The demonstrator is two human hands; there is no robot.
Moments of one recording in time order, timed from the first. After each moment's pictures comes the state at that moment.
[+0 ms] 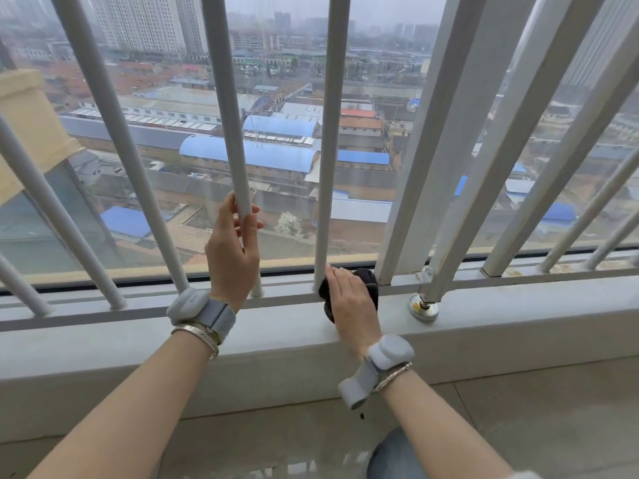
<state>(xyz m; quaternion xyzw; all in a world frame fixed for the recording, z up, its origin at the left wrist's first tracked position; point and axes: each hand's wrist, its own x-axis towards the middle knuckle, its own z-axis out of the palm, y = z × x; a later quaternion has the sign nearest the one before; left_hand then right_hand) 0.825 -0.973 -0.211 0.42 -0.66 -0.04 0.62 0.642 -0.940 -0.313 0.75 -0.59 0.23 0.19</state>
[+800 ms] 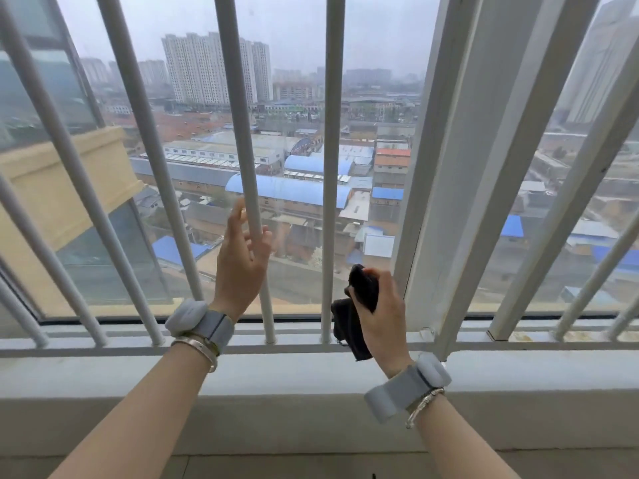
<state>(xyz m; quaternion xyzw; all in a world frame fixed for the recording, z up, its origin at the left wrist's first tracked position) 0.823 -0.958 -0.122 0.46 -0.66 -0.09 0.59 0.620 -0.921 -0.198 0.63 -0.52 0.57 -0.10</state>
